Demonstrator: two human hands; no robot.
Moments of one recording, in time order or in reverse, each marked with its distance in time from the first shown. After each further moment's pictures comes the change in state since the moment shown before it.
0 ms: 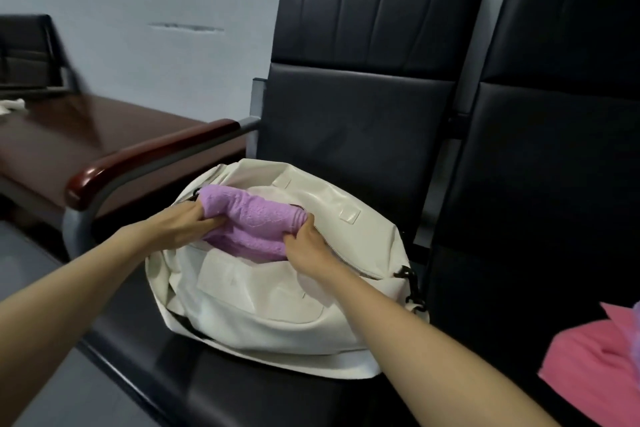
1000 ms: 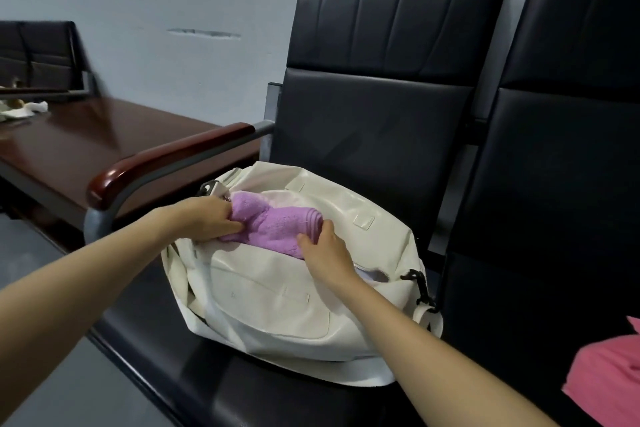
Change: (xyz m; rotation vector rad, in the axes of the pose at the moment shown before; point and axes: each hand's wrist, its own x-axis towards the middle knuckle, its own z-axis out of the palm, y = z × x) left_hand 0.005 0.030 -0.019 0.464 -0.213 -0.073; right_hand -0.014 0.000 -0.001 0.015 0.111 -0.042
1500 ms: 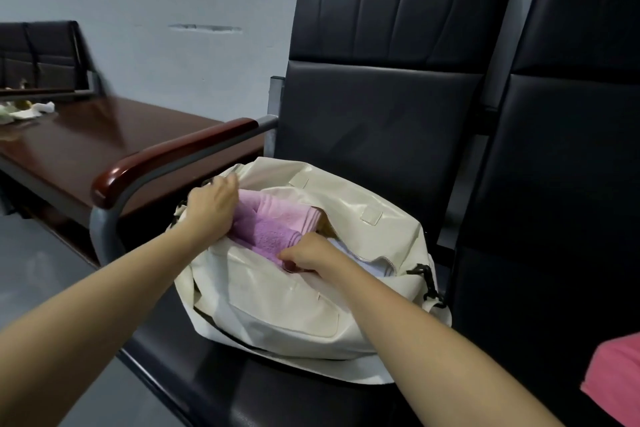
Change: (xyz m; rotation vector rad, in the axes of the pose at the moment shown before) left_hand 0.016 0.017 0.016 0.201 0.462 -0.249; right_hand 0.027 -0.009 0.022 -0.198 -0.321 0.112
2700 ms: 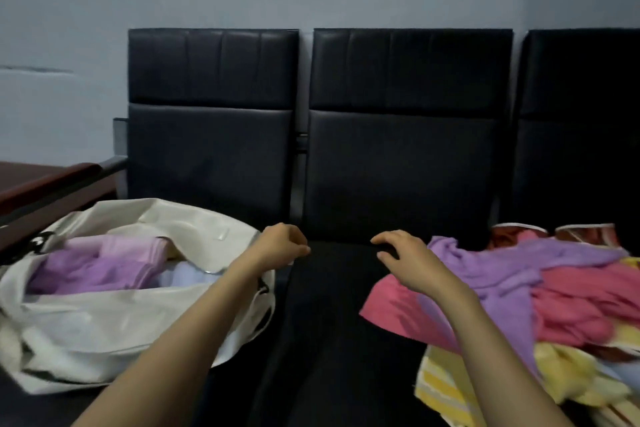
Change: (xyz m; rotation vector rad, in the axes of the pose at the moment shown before) left_hand -0.101 0.274 -0.175 -0.977 -0.399 0.443; right_hand -0.260 0.240 -0.206 -0.259 0.573 0.022
